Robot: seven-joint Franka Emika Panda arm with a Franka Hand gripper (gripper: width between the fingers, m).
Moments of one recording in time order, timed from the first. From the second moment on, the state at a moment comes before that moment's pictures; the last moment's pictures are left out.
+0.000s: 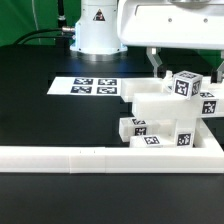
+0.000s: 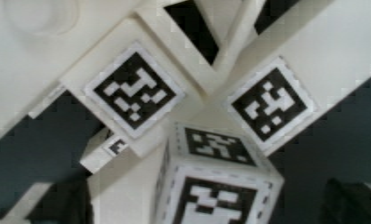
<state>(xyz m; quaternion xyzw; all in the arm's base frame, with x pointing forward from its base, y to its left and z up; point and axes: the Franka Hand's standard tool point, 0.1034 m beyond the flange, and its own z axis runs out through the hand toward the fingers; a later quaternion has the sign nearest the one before) 0.634 0.102 0.123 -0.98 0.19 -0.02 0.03</state>
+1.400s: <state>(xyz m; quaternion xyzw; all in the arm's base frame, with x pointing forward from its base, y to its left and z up) 0.634 0.098 0.123 -0.99 -0.14 -0.03 0.01</state>
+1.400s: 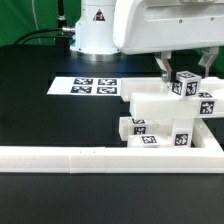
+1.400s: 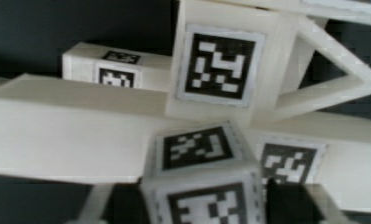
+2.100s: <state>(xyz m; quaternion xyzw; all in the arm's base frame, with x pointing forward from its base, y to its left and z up) 0.634 0.101 0.122 -1.00 0.08 -0.03 0.02</state>
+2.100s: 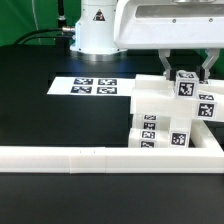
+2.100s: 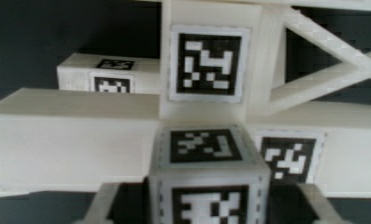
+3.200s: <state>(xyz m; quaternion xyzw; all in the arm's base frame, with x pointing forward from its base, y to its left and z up) 0.615 0.091 0.154 -0.99 0.15 -0.03 0.04</state>
